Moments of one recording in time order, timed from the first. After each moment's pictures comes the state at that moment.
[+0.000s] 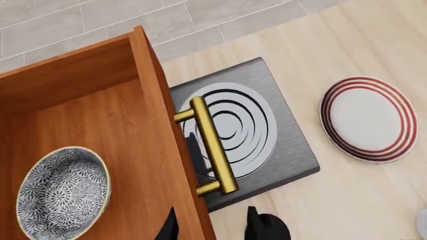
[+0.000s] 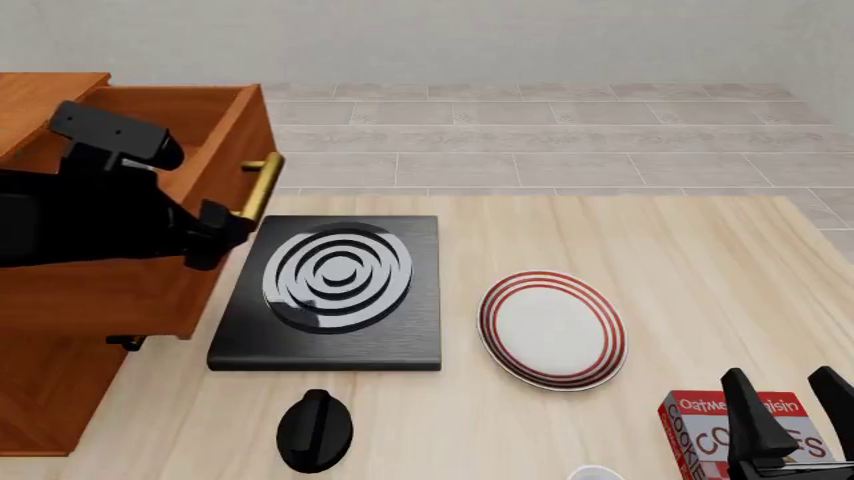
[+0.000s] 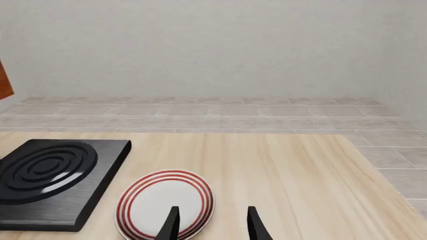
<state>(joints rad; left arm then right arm) -0.29 1.10 -1.07 0.73 0.08 0.03 0.03 -0.01 0.01 0.01</state>
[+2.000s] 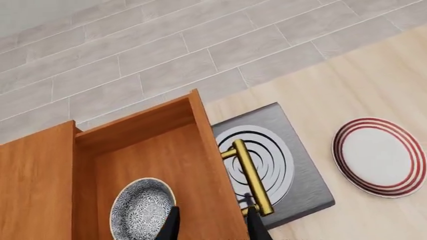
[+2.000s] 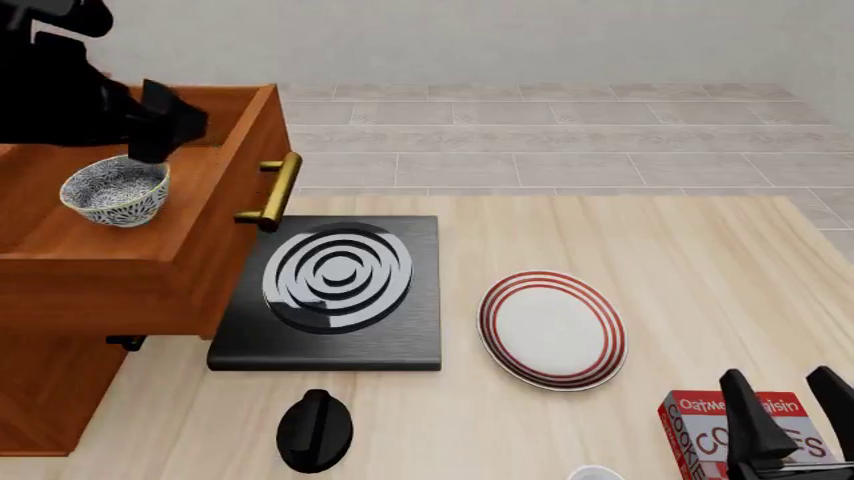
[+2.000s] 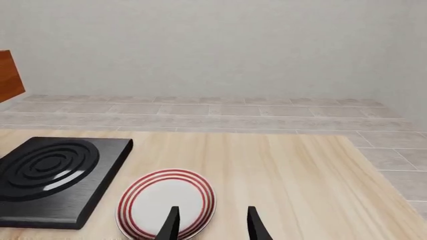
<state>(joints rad) -0.22 1.17 -1.42 0.87 0.18 0.04 0.02 -0.01 0.02 0.00</state>
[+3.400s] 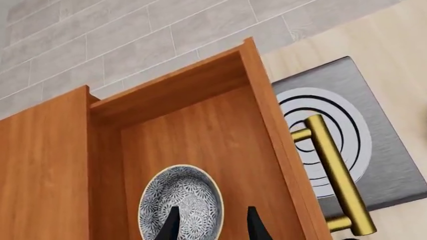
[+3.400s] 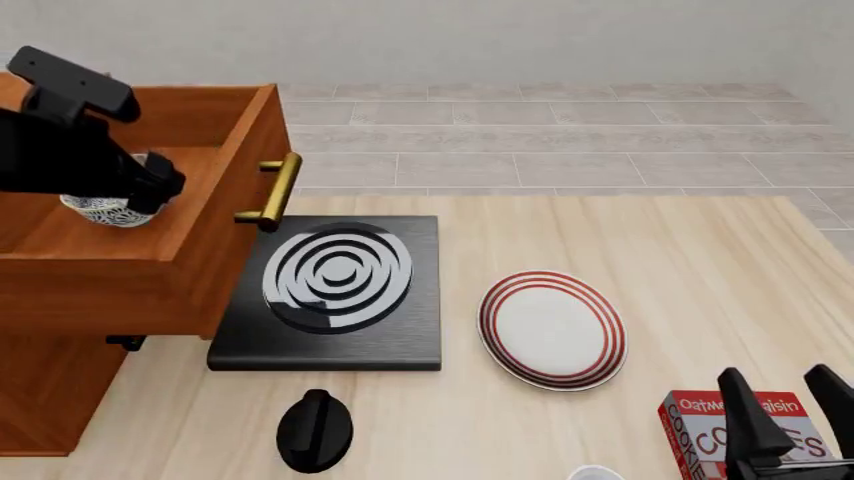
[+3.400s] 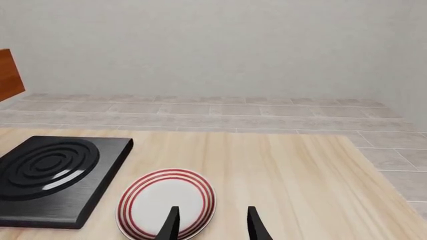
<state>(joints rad) -0.01 1.29 -1.26 0.72 0.37 0.04 0.04 -0.01 0.00 0.00</state>
